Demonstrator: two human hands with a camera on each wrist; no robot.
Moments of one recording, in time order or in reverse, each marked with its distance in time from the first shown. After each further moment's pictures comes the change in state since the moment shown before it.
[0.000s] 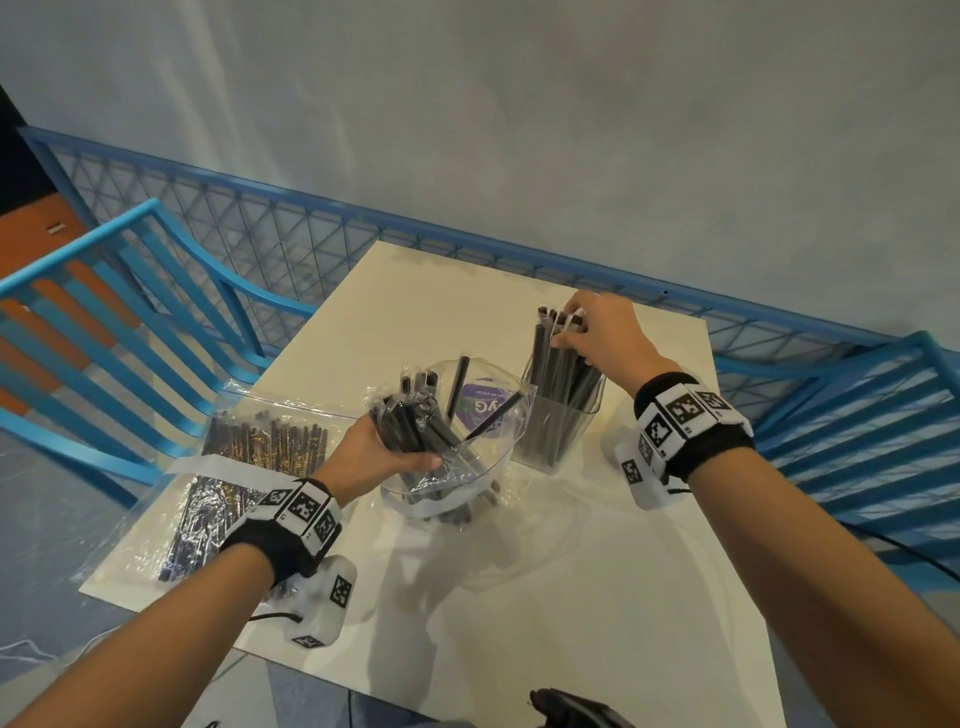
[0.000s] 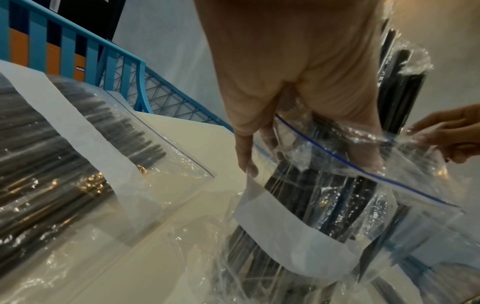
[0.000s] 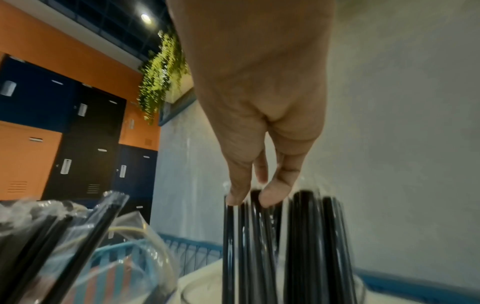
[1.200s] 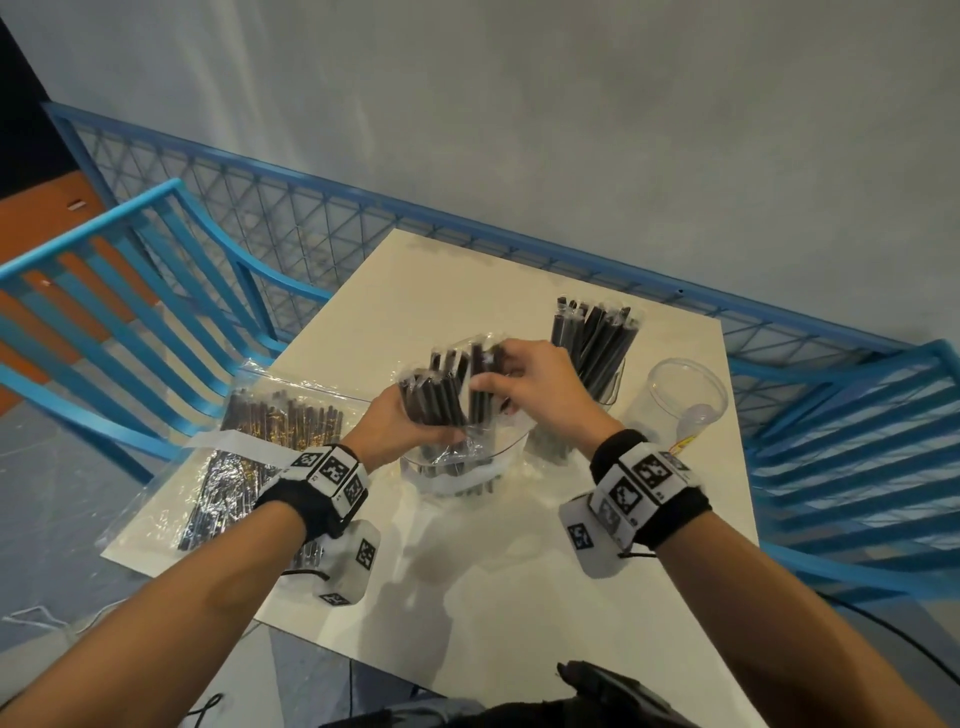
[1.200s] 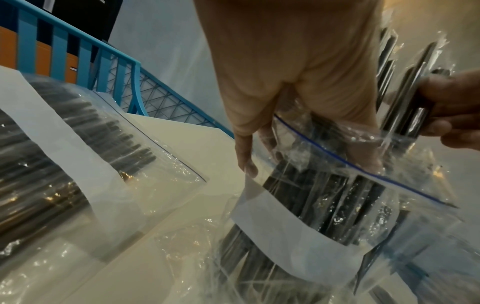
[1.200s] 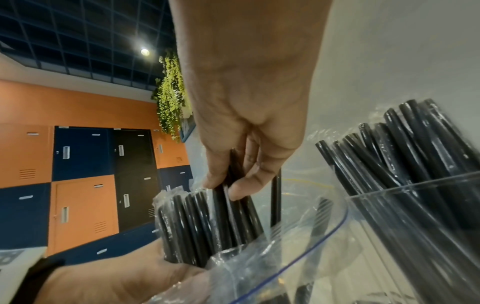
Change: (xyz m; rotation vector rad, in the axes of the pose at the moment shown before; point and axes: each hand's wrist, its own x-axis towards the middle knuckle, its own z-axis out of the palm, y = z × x) left_hand 0.012 0.005 0.004 0.000 0.051 0.028; right_hand -0.058 -0.060 0.061 0.525 -0.159 -0.155
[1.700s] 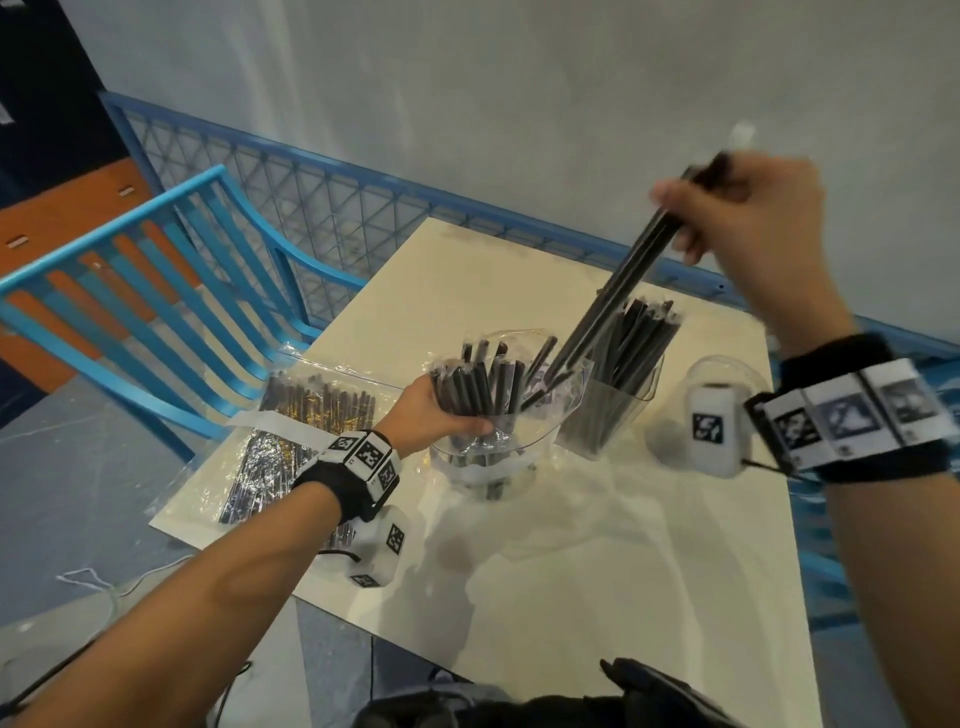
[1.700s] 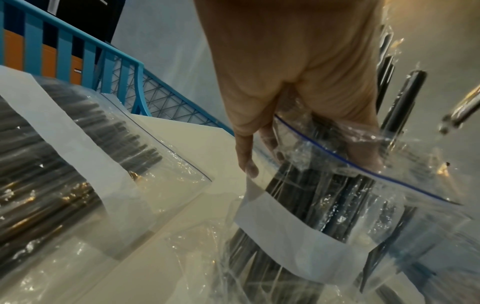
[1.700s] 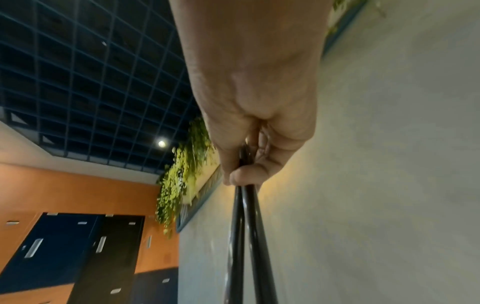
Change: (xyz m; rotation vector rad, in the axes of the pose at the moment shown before) left_hand -0.006 -0.002 -0.006 0.006 0.003 -0.054; right_hand 0.002 -0.076 -0.124 0.042 0.473 -0.251
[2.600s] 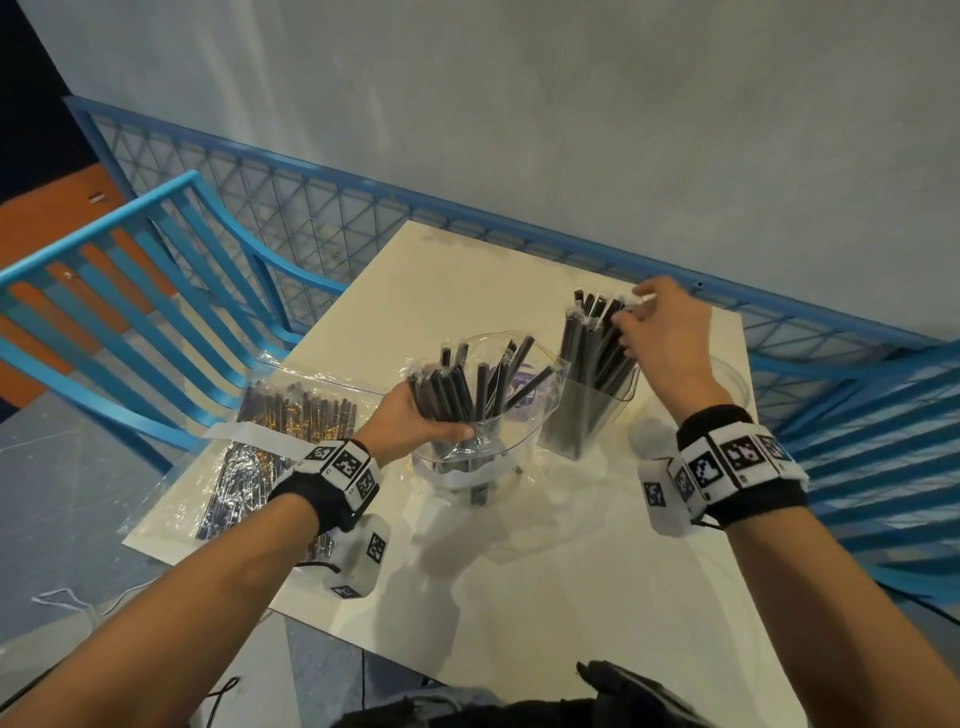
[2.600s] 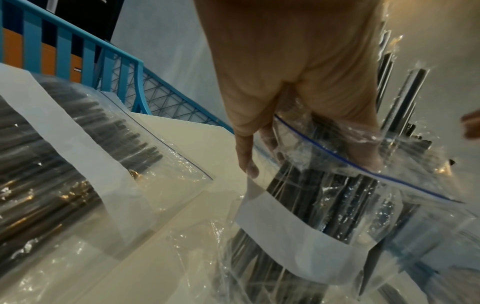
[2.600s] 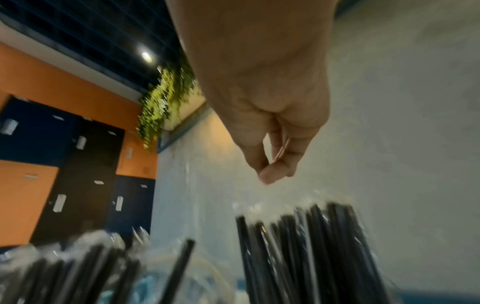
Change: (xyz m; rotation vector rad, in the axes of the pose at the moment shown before) left_hand 0.006 -0.005 0.000 0.010 -0.001 0.011; right_hand -0.037 0.089 0.035 -0.402 0.003 0.325
